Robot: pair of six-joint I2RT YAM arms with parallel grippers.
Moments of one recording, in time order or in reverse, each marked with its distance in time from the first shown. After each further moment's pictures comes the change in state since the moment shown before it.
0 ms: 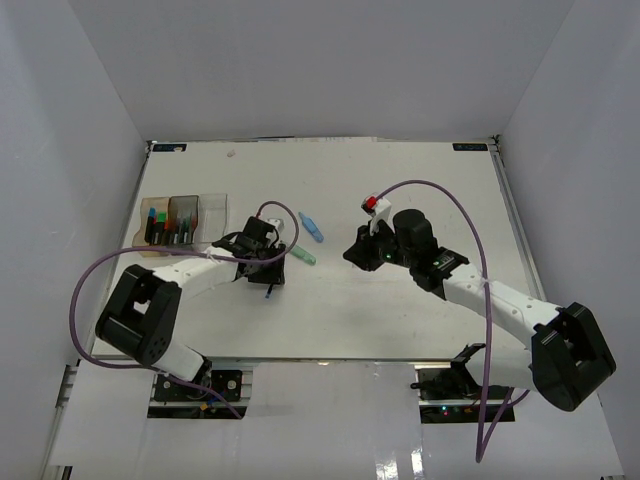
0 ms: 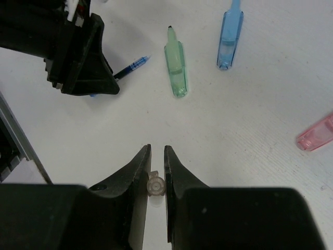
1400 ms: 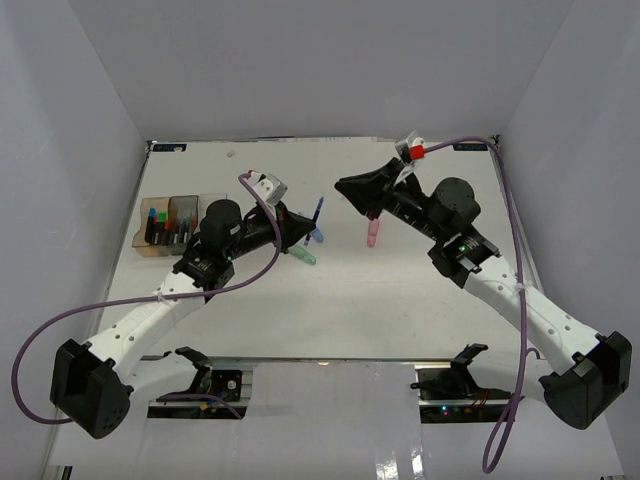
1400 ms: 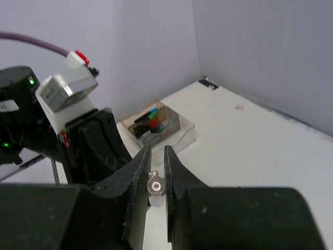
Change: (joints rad) left arm -0.071 -0.414 0.029 0.469 0.333 0.112; right arm -0.002 -0.108 0.266 0.246 -0.036 0.089
